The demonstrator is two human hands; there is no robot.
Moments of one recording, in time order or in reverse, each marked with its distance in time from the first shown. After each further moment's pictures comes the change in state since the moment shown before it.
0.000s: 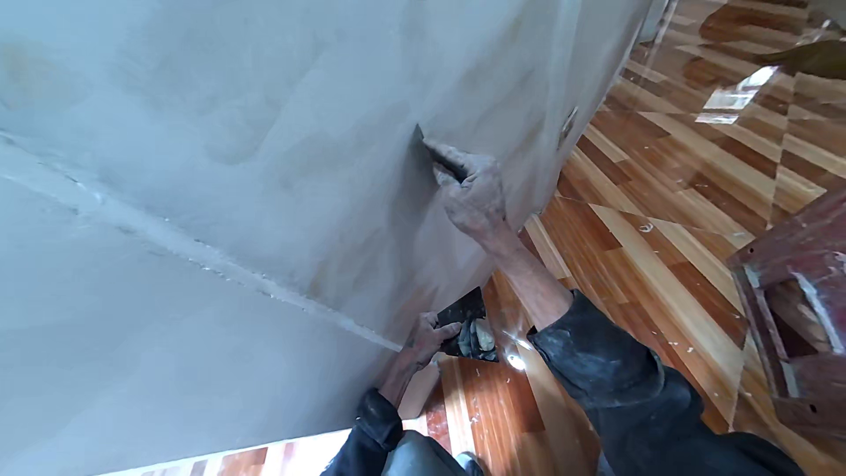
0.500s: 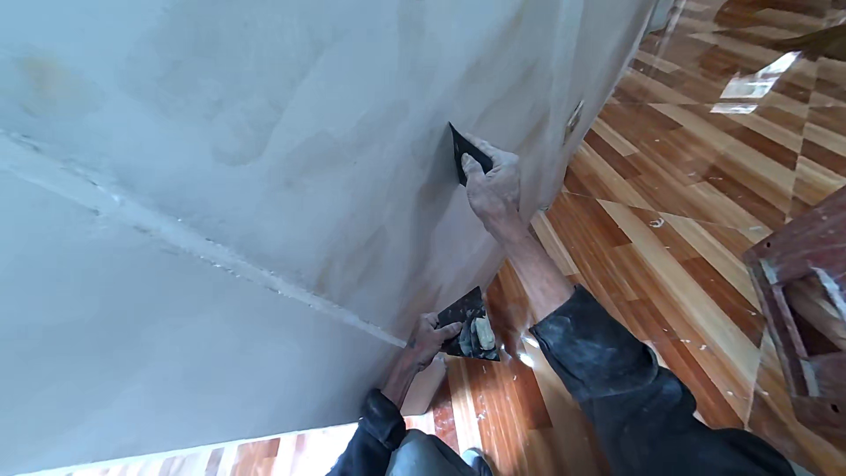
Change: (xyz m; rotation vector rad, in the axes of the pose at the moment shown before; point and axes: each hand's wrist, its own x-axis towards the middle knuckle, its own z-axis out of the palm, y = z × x) left_hand -0.010 0.002 -0.004 -0.003 0.024 -0.006; right_hand 0.006 0.031 -0.005 0.075 0.139 0.193
